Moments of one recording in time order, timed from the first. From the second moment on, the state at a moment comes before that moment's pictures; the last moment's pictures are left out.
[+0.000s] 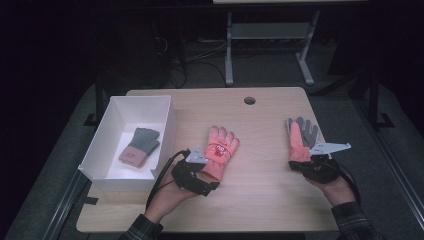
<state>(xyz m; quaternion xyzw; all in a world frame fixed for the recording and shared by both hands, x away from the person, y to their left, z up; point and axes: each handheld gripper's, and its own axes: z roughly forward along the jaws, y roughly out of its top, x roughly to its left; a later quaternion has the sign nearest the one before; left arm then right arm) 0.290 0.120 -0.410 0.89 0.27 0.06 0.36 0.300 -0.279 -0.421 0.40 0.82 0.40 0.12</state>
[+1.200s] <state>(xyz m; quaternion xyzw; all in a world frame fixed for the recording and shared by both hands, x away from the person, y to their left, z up) 0.266 0.127 -0.429 0.89 0.24 0.06 0.37 0.377 -0.332 -0.442 0.47 0.80 0.34 0.16</state>
